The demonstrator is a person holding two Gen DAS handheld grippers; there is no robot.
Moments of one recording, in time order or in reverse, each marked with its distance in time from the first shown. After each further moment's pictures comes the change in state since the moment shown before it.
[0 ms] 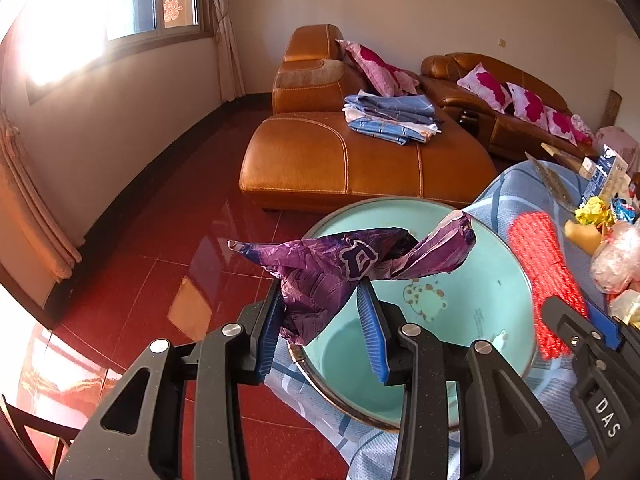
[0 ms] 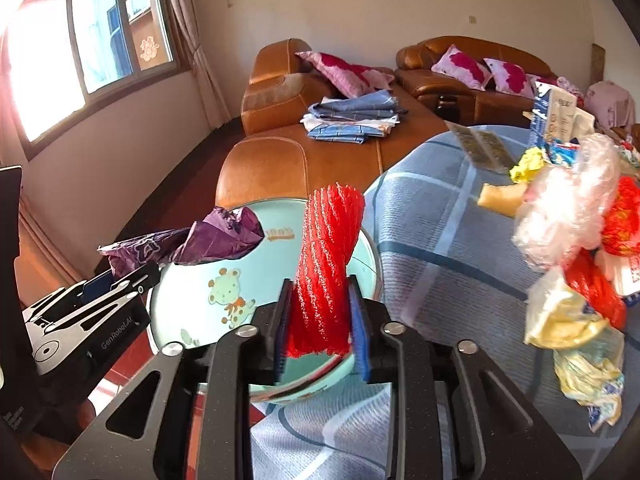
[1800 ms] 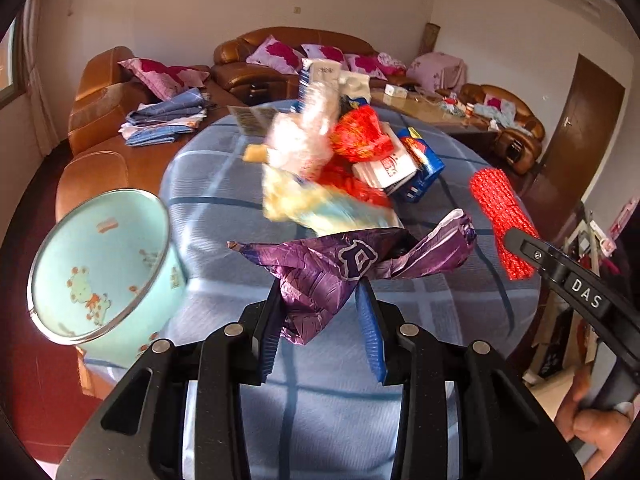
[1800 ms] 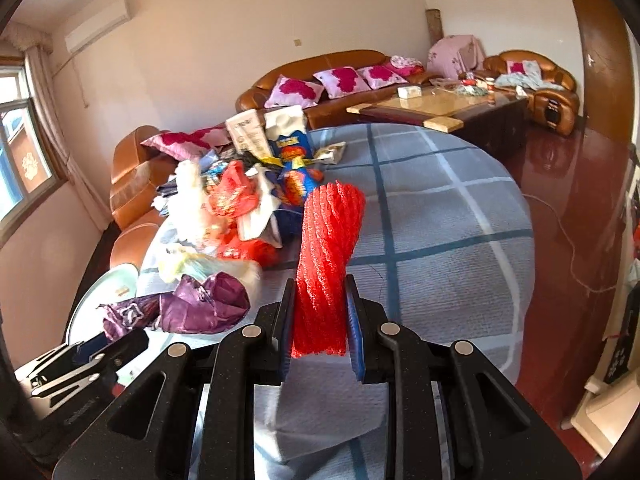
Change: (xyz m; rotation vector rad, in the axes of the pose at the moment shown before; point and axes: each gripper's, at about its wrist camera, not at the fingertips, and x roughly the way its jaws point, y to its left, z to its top) left arm -0.116 -0.188 -0.078 0.384 0.032 -0.580; right arm -0.193 -0.193 -0.095 0.402 -0.184 -0.363
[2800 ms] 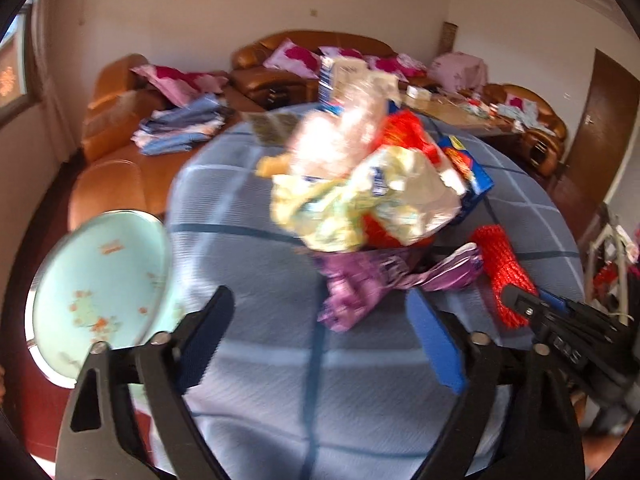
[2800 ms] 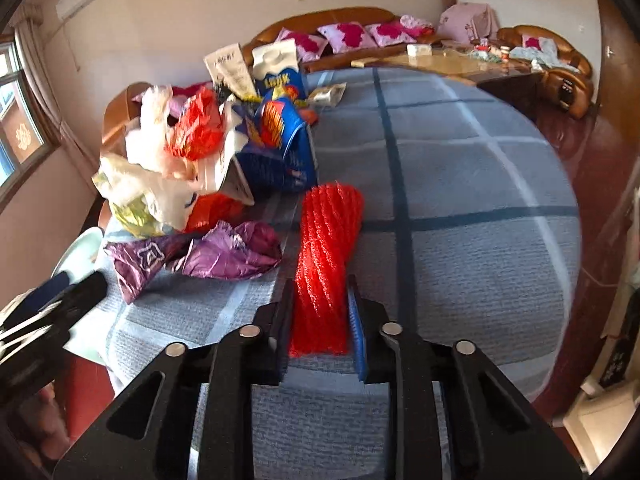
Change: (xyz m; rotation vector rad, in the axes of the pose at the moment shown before) left arm 0.064 -0.002 0.026 0.018 0.009 0.077; right arm 0.075 -0.018 -0.005 -0.024 0.163 -0.007
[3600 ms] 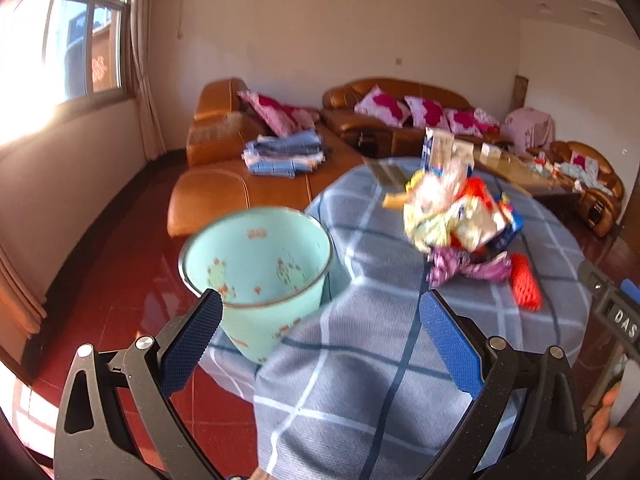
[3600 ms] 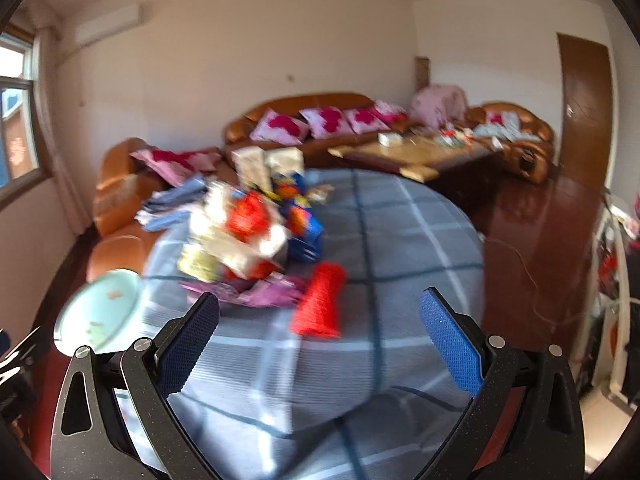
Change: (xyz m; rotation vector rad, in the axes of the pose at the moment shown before) left arm -0.159 0.058 -0.066 -0.166 -0.170 0.270; right arm -0.120 0.046 -0.026 -0.029 -0.285 -0.149
